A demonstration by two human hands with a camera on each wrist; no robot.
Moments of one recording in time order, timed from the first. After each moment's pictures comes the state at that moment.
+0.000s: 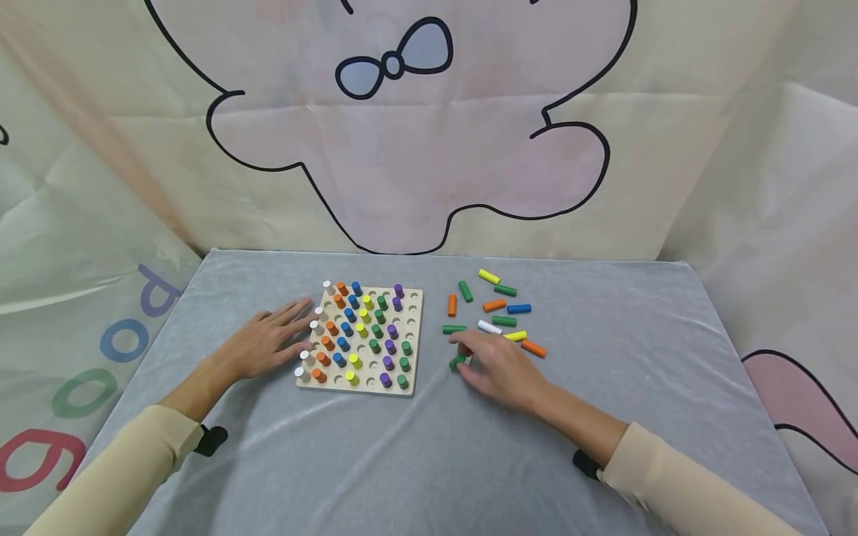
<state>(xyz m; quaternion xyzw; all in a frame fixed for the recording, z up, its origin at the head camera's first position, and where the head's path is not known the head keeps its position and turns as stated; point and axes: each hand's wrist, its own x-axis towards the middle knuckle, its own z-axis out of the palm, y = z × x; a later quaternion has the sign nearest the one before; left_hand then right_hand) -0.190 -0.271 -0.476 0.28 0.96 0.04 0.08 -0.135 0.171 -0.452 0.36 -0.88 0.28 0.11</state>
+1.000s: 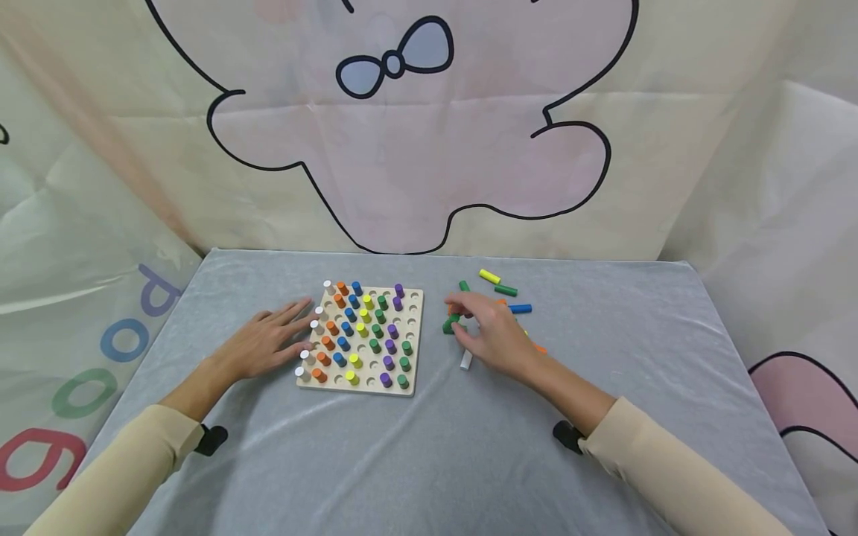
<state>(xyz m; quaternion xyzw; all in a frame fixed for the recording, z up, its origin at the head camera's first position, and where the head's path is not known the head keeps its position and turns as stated) -0.189 -0.271 -0.476 0.29 0.95 0.05 0.05 -0.170 0.161 -0.429 0.35 -0.85 0.37 0.14</state>
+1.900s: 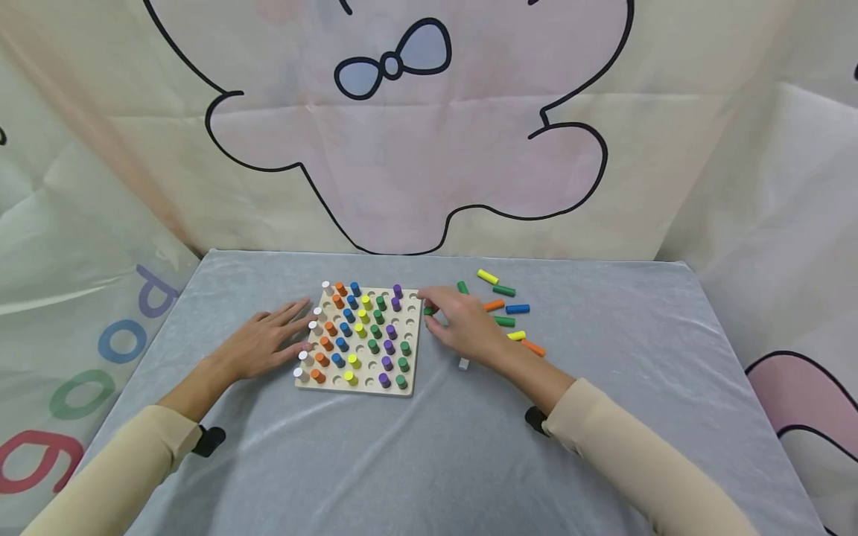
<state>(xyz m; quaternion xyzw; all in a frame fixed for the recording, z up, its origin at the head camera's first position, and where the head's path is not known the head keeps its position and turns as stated) -0.190 -0.270 -0.474 0.28 0.96 0.04 0.08 -0.187 0.127 -0.429 0.36 -0.87 0.32 0.11</state>
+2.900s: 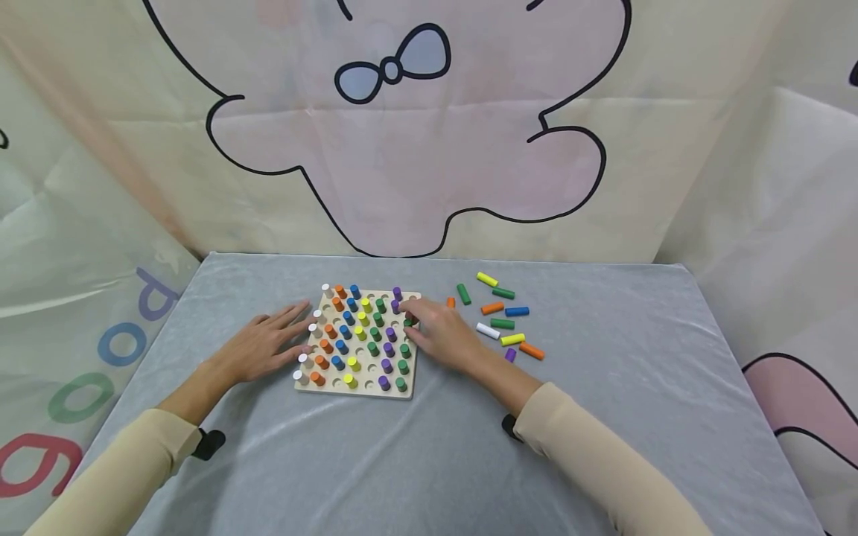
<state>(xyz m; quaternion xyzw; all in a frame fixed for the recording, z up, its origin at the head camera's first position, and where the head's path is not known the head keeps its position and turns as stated) -0.189 -0.271 -0.475 0.28 0.96 0.04 0.07 -0.188 0.096 -0.452 0.34 -0.88 0.32 0.08</state>
